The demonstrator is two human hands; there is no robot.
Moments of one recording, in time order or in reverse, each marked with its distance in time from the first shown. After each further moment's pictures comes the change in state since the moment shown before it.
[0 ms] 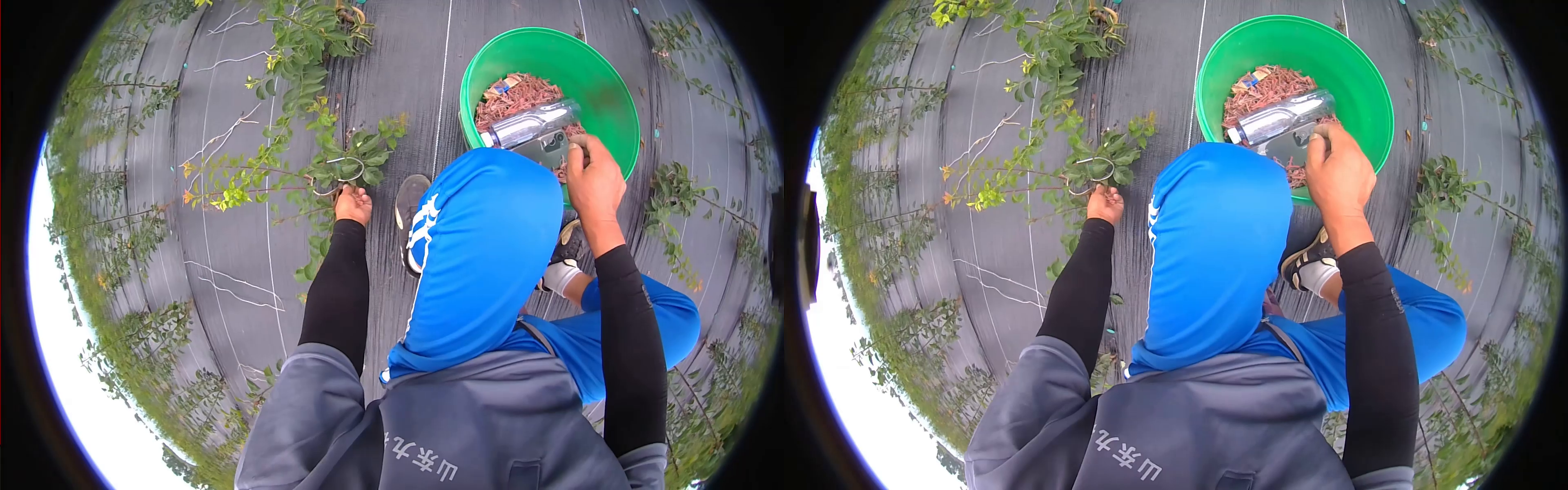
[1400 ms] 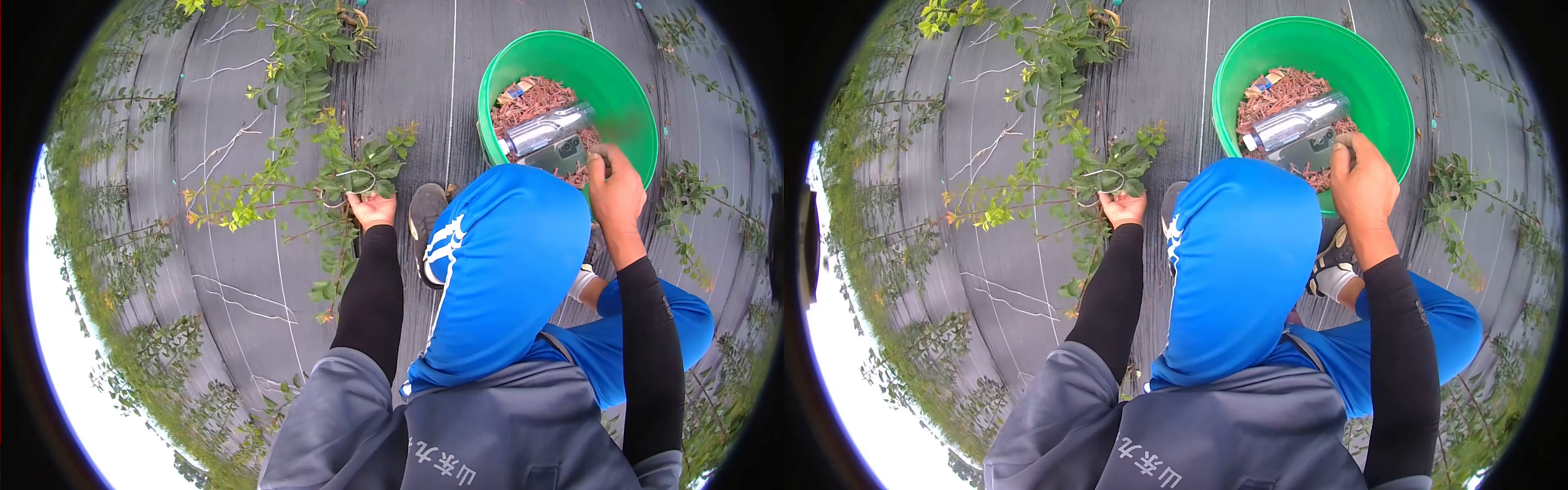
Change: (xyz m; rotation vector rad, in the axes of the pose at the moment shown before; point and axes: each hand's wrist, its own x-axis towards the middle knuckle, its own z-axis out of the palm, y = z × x) left_hand -0.004 -0.020 0.035 -0.549 -0.219 -0.011; right_hand 0.002 -0.004 0.002 -0.023 0.003 0.006
